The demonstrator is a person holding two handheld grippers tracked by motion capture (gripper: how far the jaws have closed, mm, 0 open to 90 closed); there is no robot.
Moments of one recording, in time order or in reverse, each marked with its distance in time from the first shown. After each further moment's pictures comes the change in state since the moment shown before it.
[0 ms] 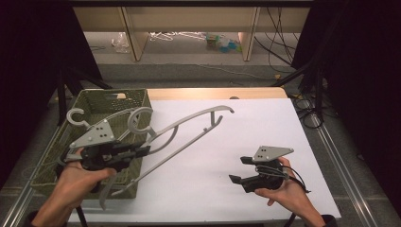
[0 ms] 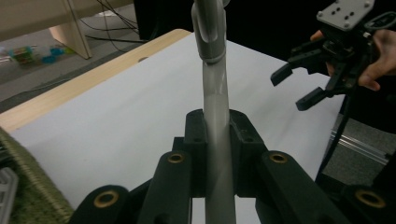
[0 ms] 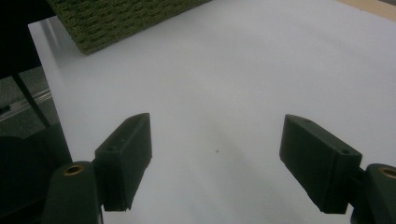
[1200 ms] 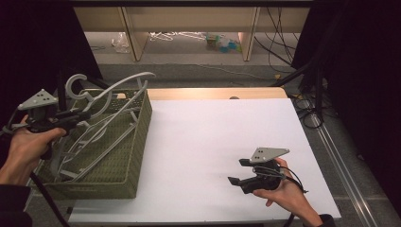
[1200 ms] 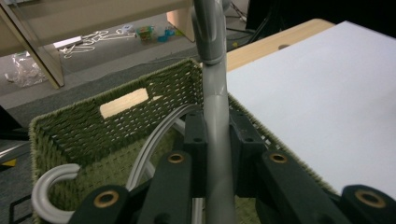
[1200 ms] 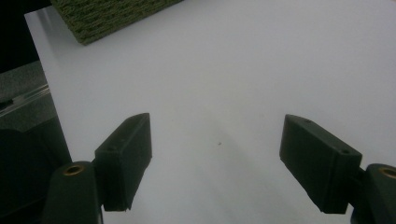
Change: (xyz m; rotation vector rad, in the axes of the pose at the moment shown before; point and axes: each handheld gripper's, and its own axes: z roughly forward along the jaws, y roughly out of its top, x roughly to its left) left arm 0.149 -0.029 -0.054 0.041 0.371 -0.113; right arm -0.002 -0.005 0.008 0.031 0.011 0.005
